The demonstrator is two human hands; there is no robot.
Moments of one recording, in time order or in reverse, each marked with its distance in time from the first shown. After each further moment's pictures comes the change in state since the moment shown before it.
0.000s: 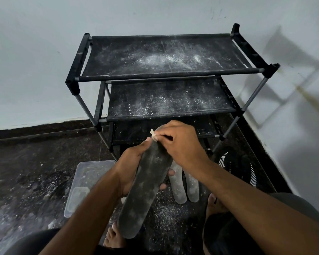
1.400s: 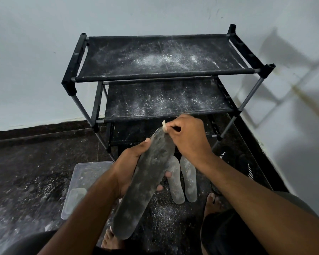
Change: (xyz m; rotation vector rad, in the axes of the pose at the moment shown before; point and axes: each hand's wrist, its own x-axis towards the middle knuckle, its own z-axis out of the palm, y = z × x) left_hand -0.002 0.002 0.002 0.011 0.011 -0.033; right_hand 0.010 0.012 -0.017 -0.063 0.081 0.135
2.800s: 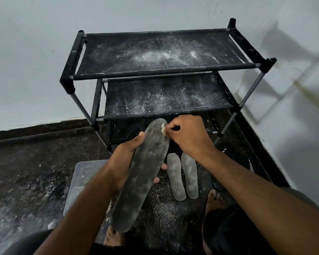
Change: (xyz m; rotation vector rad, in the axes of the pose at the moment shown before) left_hand 0.000 0.005 -0.008 -0.023 0.041 0.059; right_hand -0.001 0.005 -0.004 0.038 -0.133 0.061
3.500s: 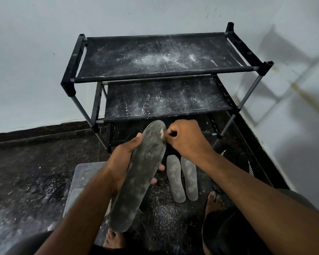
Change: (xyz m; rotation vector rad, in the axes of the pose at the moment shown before) left_hand -0.002 0.002 -0.001 0.013 0.035 0.013; right_hand -0.002 -0.002 0.000 -0.057 -0.087 -0.001
